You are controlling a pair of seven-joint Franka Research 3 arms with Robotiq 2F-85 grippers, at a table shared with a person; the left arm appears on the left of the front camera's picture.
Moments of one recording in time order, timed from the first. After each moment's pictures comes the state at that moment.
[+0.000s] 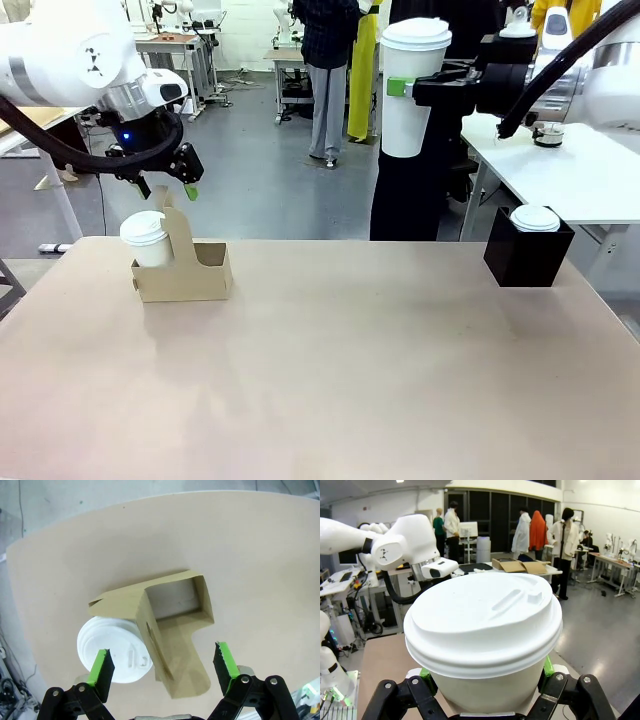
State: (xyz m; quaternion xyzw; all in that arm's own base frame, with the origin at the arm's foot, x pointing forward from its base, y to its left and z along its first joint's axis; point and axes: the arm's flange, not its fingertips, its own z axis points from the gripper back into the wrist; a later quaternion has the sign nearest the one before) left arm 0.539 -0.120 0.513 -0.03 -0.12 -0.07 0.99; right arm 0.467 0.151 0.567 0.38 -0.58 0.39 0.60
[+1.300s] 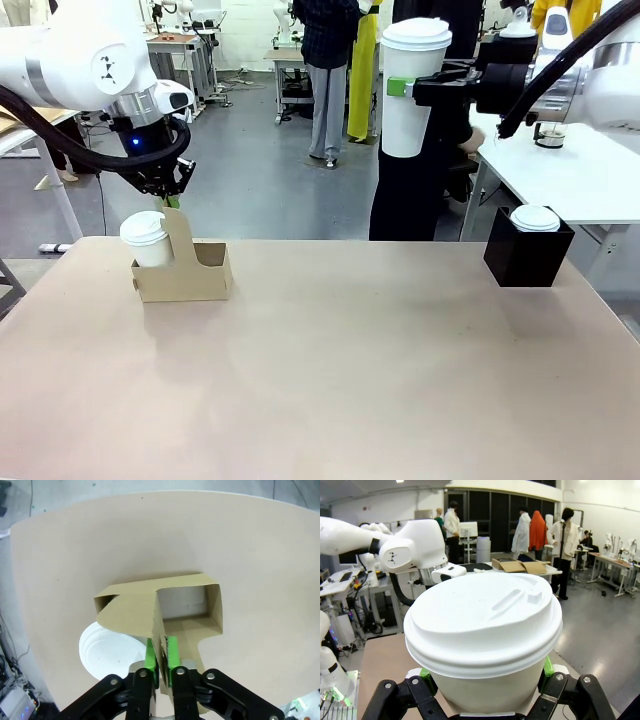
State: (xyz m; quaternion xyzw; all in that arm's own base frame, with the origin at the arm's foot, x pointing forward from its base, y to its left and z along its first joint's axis) left arm 0.554 -0.119 0.500 -0.02 -0.09 -0.02 1.00; right arm 0.467 0.151 0.567 0.38 -0.58 0.39 0.60
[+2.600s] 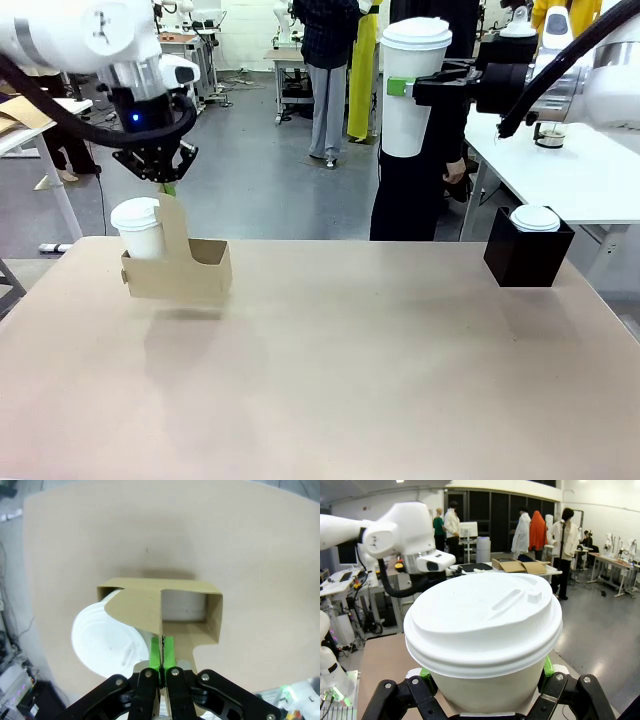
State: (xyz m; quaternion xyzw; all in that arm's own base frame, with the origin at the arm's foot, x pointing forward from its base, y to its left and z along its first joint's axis) left arm 0.503 -0.157 0.557 0.01 -0.07 0.01 1.00; right arm 0.467 0.151 0.568 0.38 -0.58 0.39 0.60
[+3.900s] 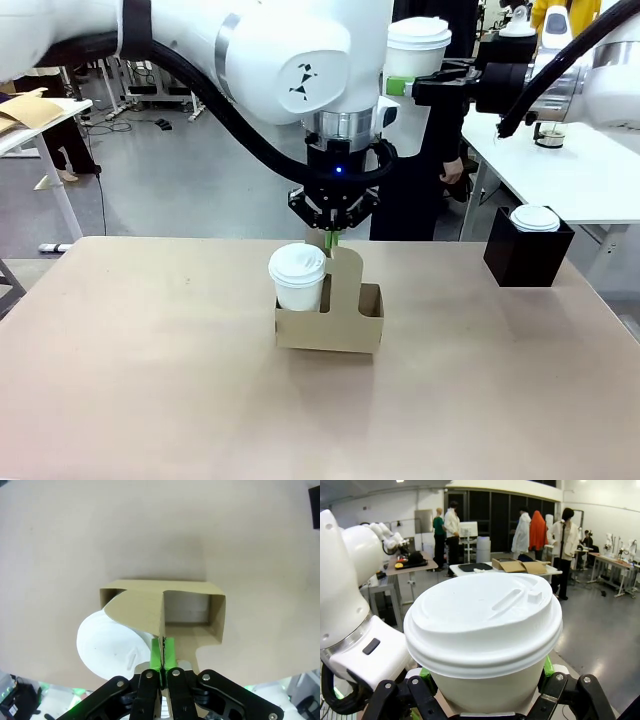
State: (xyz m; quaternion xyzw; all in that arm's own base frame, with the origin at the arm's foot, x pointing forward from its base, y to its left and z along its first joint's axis) left arm 0.397 -0.431 0.524 0.01 -0.10 0.01 1.00; right arm 0.467 0.152 0.568 0.38 -0.58 0.40 0.60
